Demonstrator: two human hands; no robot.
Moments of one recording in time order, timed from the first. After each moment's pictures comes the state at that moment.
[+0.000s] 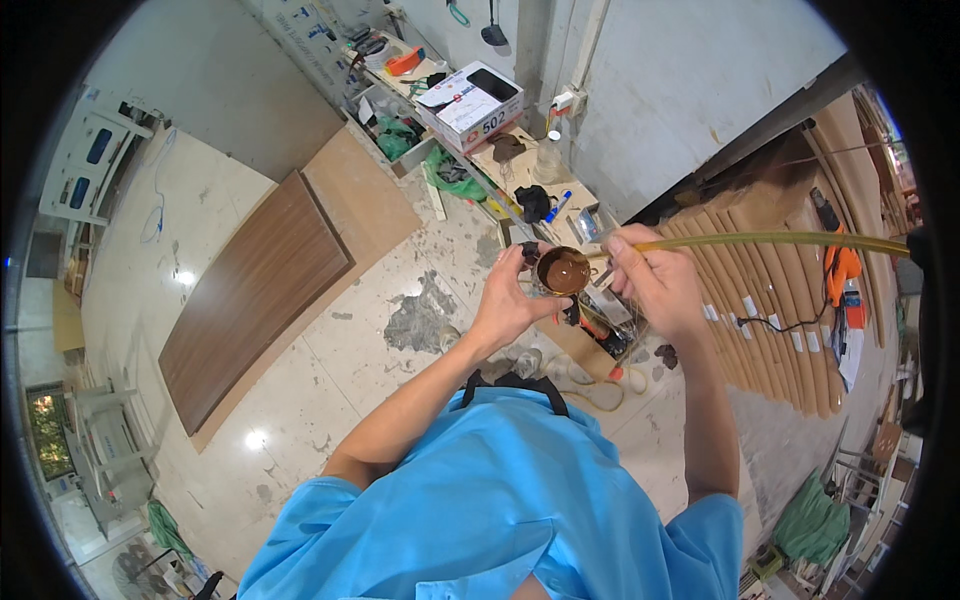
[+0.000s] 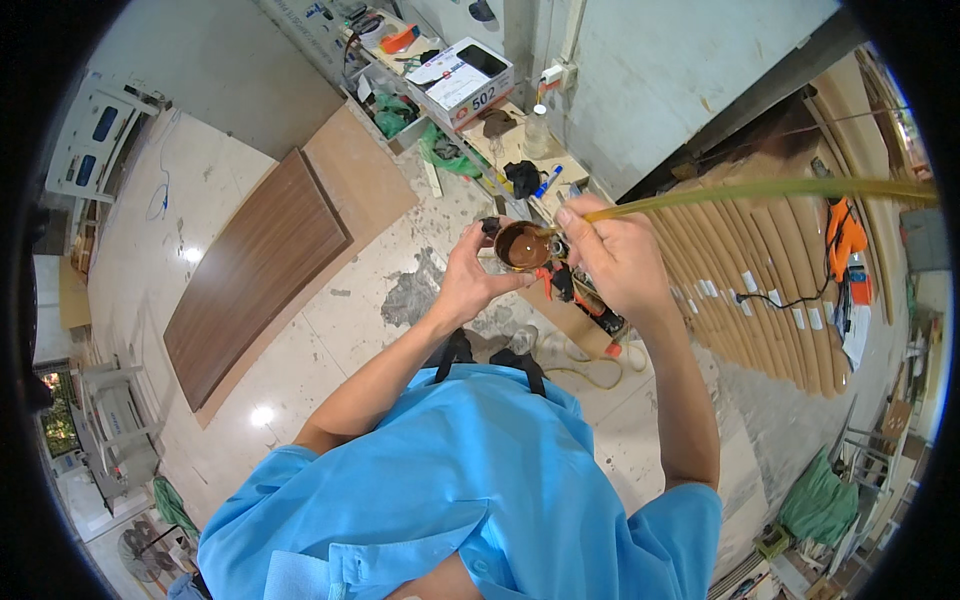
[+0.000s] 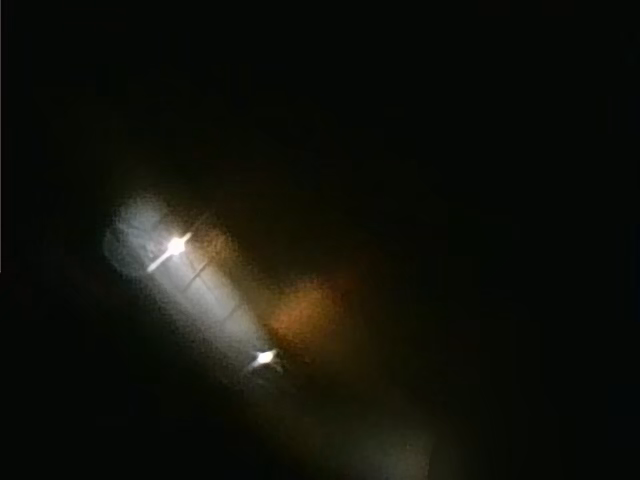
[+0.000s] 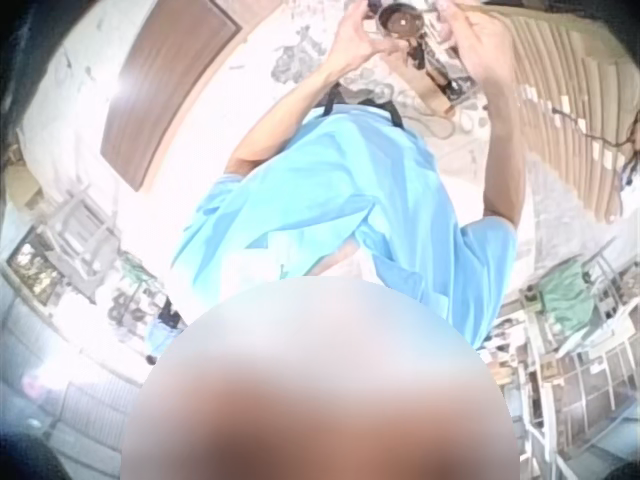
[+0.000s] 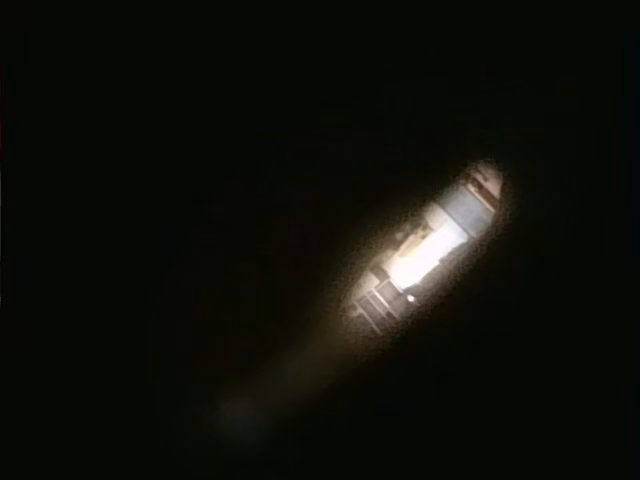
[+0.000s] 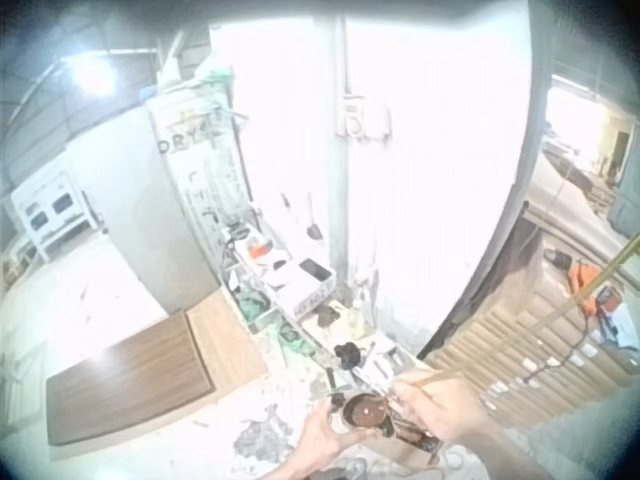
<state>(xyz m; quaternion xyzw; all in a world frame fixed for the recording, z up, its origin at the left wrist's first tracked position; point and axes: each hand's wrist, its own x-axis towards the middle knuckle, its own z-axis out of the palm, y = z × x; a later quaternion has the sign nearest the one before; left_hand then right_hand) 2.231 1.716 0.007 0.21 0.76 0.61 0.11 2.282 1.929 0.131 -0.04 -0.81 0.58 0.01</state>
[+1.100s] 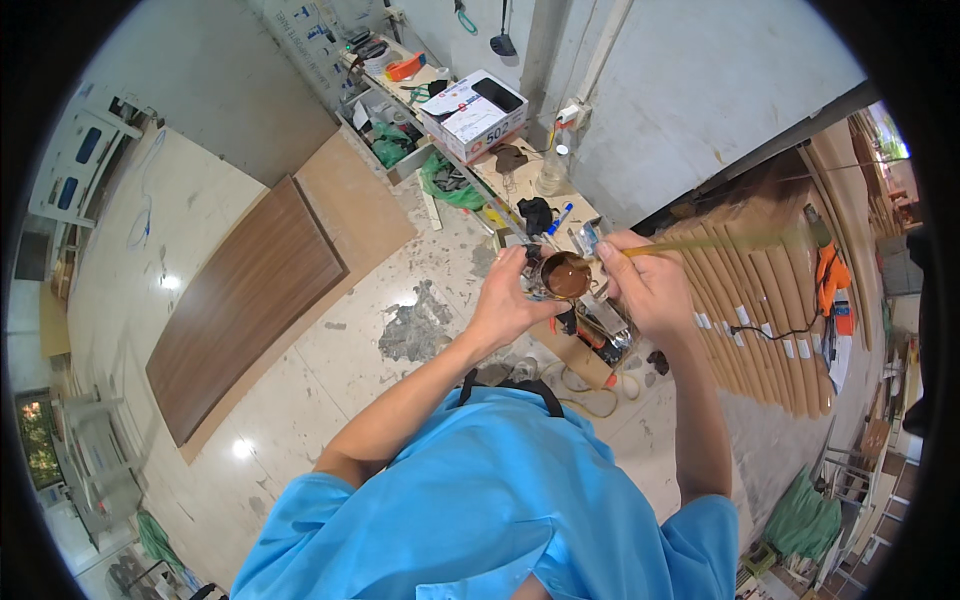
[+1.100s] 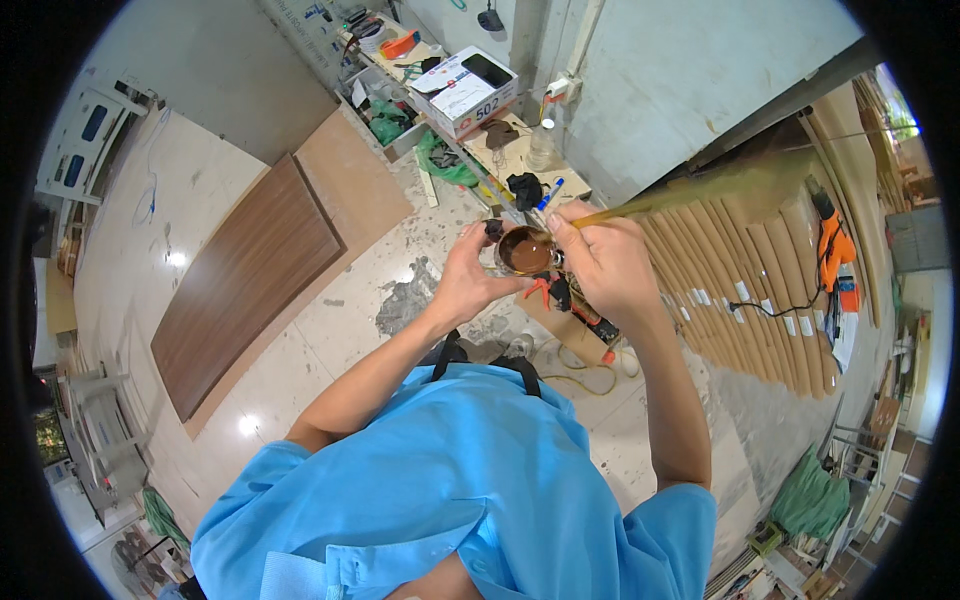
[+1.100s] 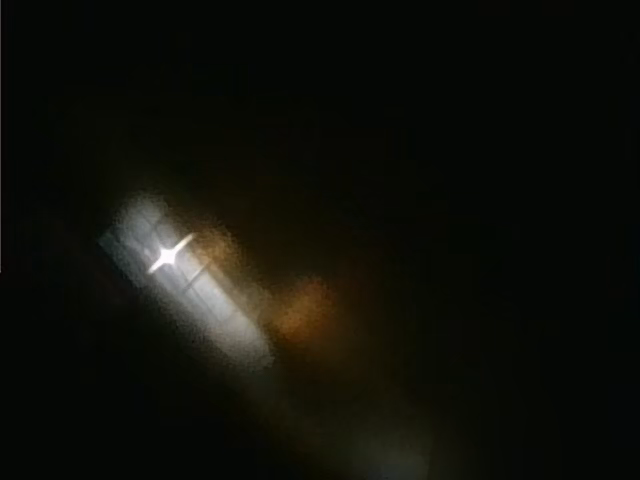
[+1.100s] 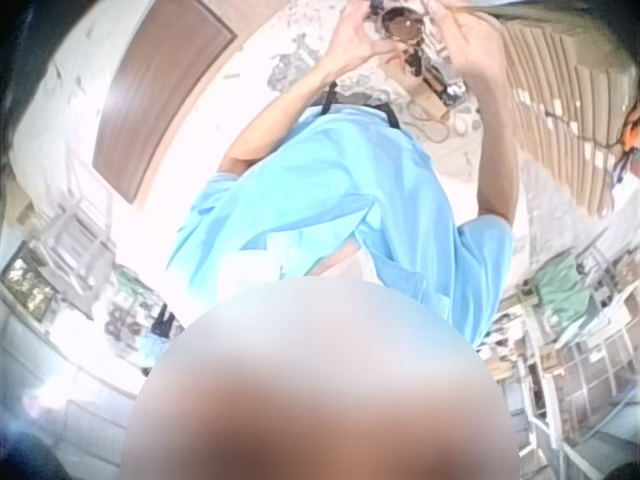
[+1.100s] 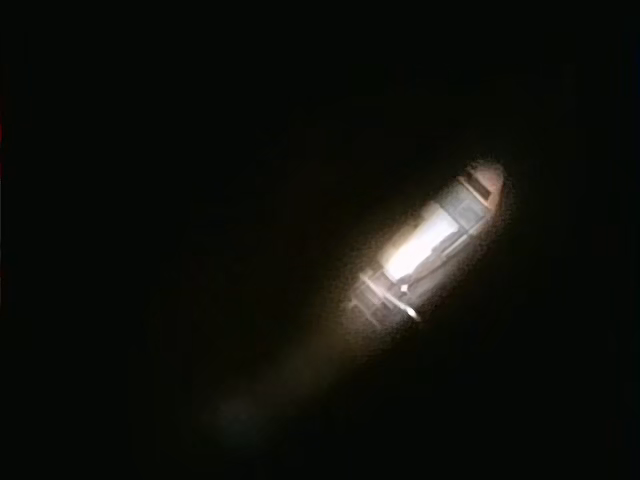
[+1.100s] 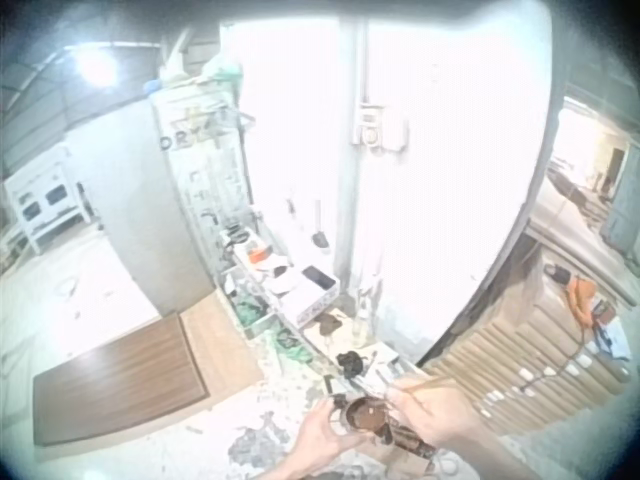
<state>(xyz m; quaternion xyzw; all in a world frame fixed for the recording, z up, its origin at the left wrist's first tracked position) 2.192 1.684 0.008 0.24 0.76 0.59 0.08 2.248 1.883 0.141 -0.03 -0.87 0.50 0.03</state>
